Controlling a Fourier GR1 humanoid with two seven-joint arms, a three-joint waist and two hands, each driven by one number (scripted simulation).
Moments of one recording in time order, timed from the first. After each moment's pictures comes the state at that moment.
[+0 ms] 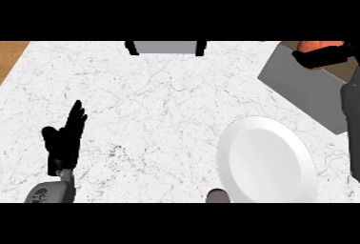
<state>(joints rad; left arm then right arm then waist) -0.10 0.13 0.09 -1.34 -0.03 0.16 0.04 -0.75 -0.37 -0.22 -1.34 1.04 0.16 0.50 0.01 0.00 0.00</state>
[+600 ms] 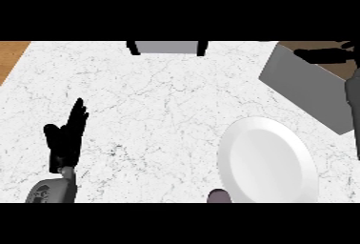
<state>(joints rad) -0.12 0.13 0.09 -1.33 -0.03 0.16 0.04 -0.83 -0.42 -0.39 -0.86 0.92 -0.07 0.27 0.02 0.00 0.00</state>
